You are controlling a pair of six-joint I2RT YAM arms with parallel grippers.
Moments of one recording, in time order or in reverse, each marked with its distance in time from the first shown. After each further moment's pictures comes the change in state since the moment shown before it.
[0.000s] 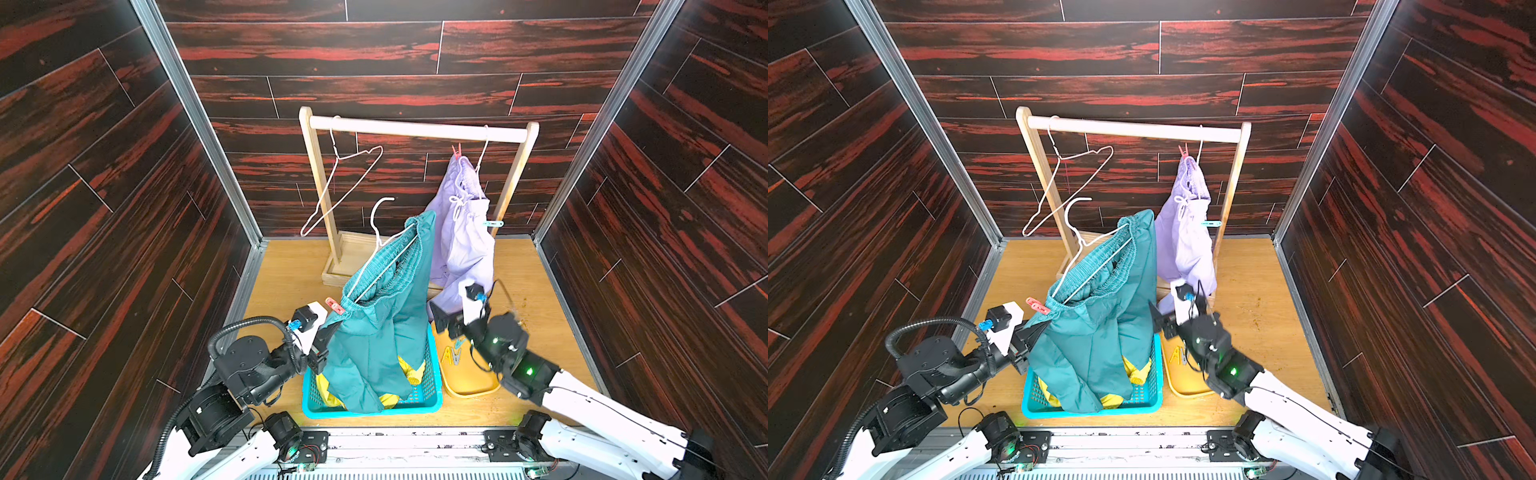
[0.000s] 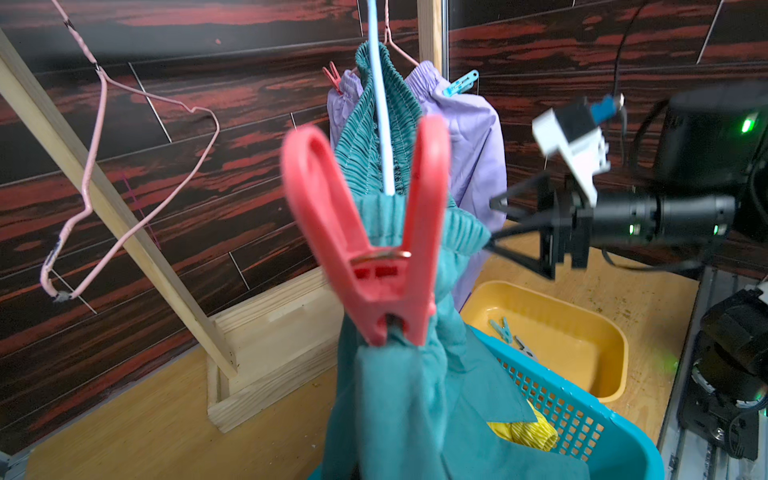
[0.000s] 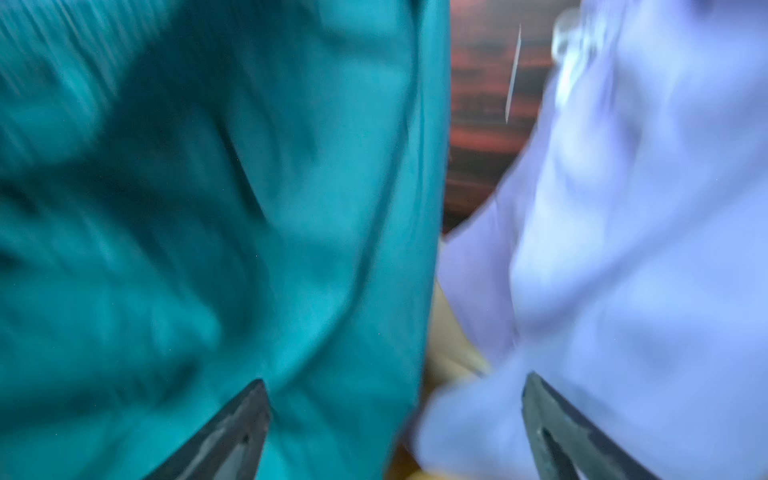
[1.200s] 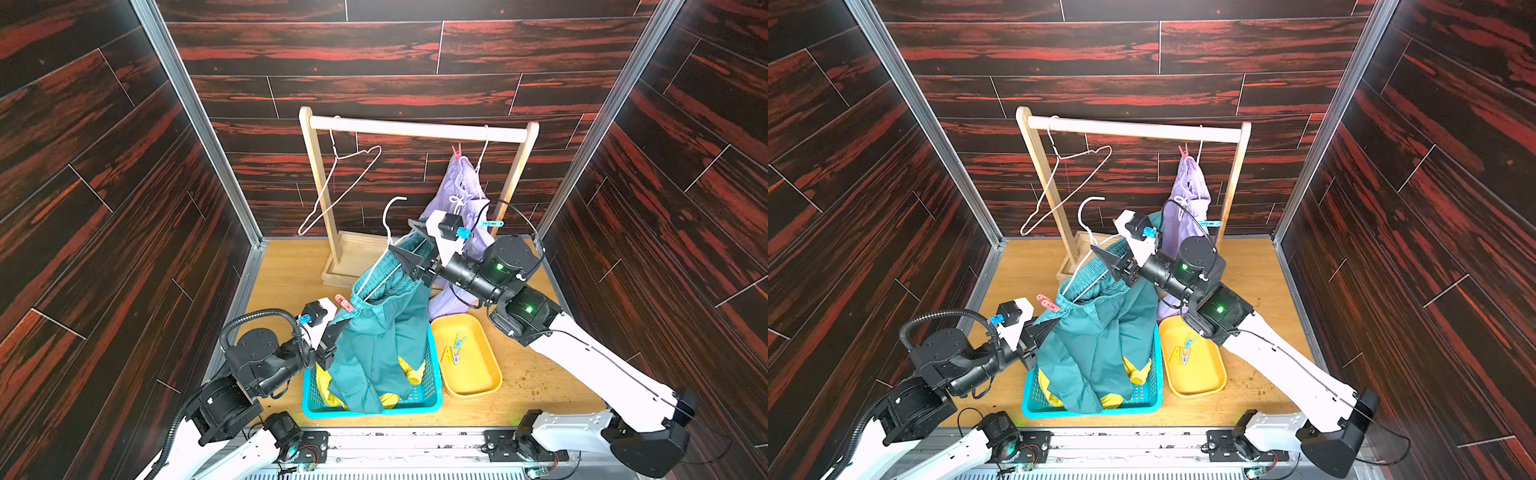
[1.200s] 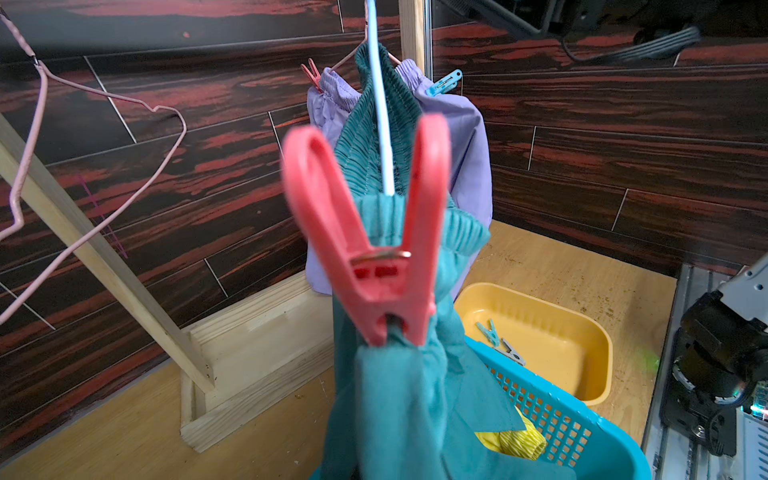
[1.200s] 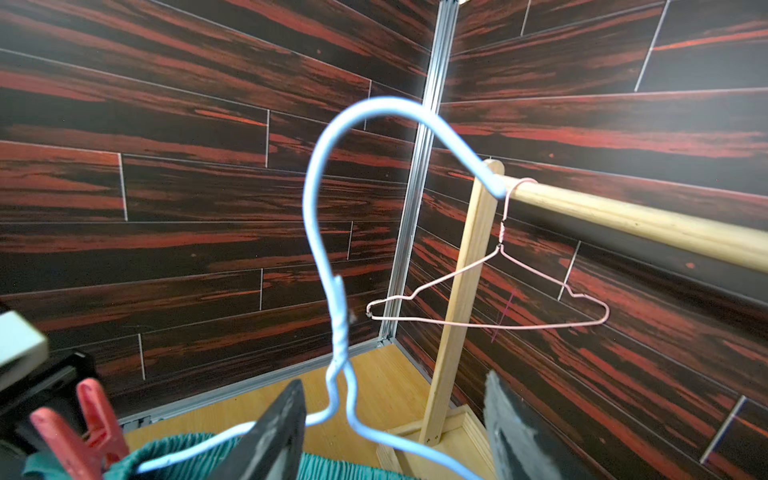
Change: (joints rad) left arm 0.000 0.067 -0.001 0.049 0.045 -0.006; right arm 0.002 0.362 0.748 -0.169 -0.528 -0.188
